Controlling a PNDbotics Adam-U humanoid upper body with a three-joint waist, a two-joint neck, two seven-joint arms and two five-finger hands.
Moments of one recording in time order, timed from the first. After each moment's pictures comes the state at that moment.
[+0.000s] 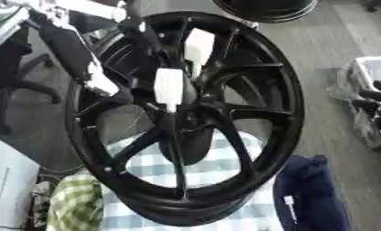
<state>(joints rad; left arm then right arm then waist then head) -1.20 0.64 -0.65 -1.54 -0.14 0.12 -0.91 0.13 -0.29 -0.29 -1.90 -0.29 -0.03 0.13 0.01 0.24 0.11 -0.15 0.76</state>
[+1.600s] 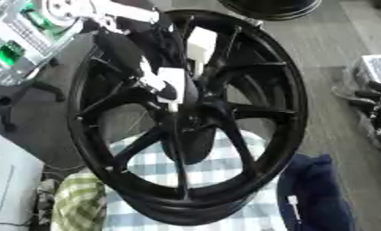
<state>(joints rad) -1.21 0.48 -0.69 -1.47 -0.31 0.30 -0.88 0.12 -0.29 -0.29 -1.88 -0.28 -0.01 0.13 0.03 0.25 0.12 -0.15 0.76</state>
